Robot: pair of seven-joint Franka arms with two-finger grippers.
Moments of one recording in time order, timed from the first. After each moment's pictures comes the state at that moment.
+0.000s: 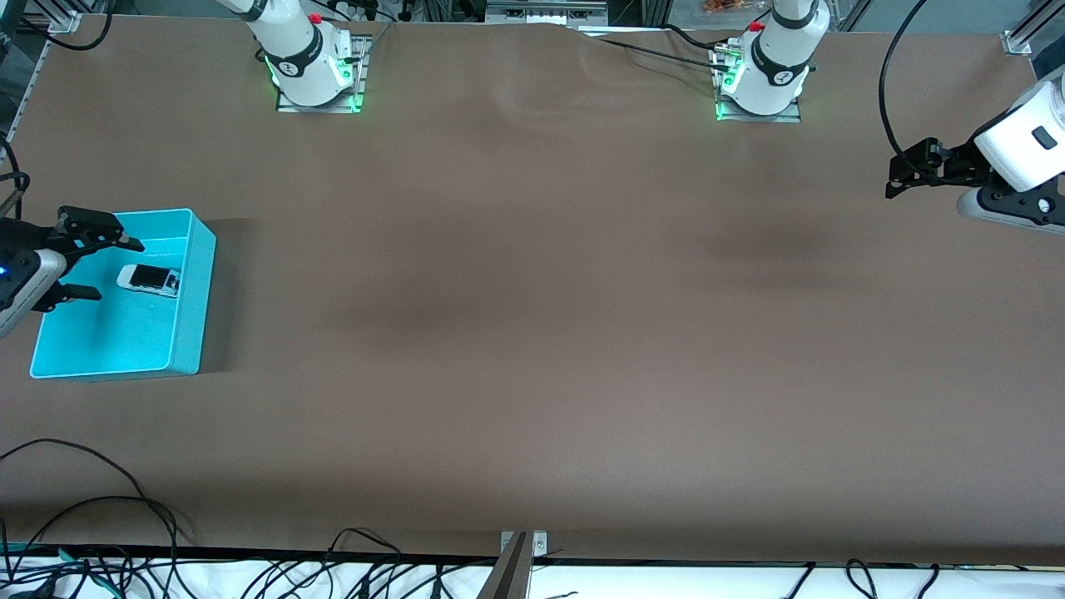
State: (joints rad) left arm -0.06 0.03 0.03 -1.56 -0.01 1.47 0.17; right arm 0.29 0.43 -0.58 -1.26 0.40 1.40 -0.98
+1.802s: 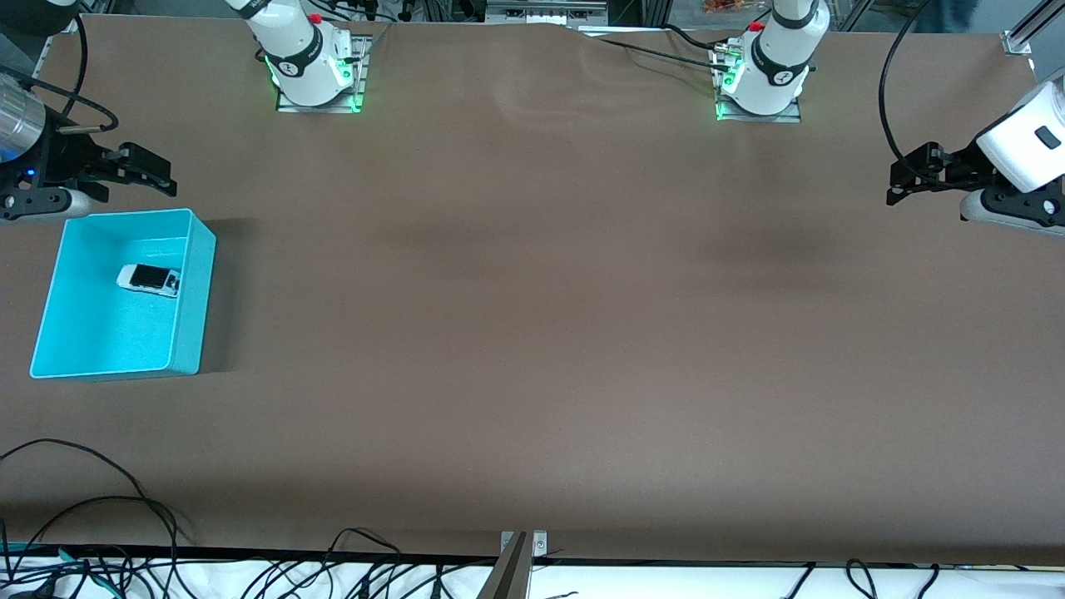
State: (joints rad) left arm -0.06 0.03 0.03 -1.56 -0.01 1.51 0.17; right arm -0.15 -0.03 0.16 -1.71 0.02 1.60 -0.09
